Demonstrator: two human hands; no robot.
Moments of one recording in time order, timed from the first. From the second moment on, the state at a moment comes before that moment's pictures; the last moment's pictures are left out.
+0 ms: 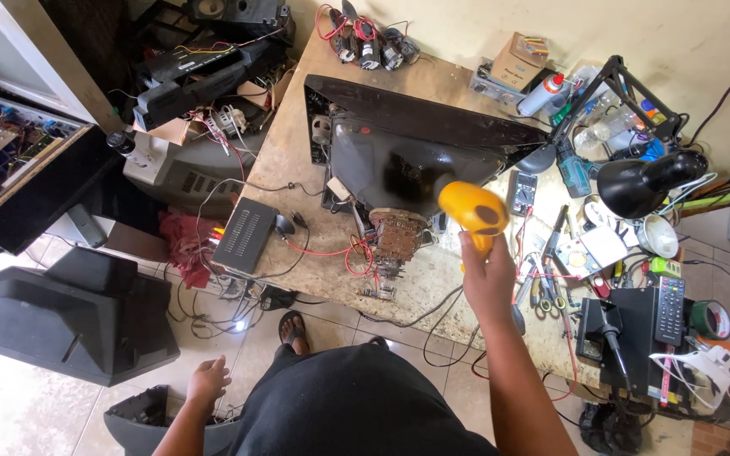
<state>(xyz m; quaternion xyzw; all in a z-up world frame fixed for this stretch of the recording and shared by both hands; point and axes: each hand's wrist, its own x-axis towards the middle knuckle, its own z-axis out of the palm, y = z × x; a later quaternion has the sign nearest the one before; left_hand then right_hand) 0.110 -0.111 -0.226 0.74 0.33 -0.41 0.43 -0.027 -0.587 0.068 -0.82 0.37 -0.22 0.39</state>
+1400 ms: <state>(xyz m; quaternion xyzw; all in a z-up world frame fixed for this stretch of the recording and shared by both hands) 0.090 -0.100 -0.213 0.74 0.35 -0.40 0.40 0.028 -0.582 0.083 -0.83 0.36 -0.23 0.37</state>
